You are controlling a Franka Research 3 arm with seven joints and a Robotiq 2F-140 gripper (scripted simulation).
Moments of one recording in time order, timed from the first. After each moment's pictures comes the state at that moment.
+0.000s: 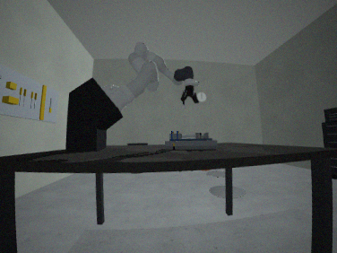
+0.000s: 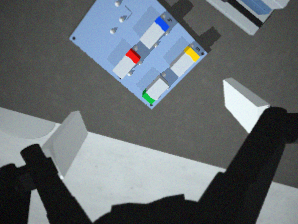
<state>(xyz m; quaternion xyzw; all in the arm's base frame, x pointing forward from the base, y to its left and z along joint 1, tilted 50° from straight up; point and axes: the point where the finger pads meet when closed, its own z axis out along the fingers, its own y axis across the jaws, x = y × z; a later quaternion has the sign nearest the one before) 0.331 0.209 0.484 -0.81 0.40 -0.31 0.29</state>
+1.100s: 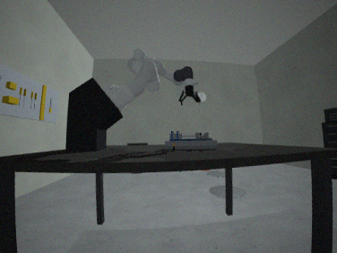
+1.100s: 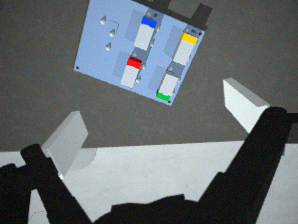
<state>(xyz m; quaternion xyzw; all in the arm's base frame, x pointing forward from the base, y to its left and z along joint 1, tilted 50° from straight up) 0.330 0.209 0.485 -0.72 0.55 -0.25 0.35</state>
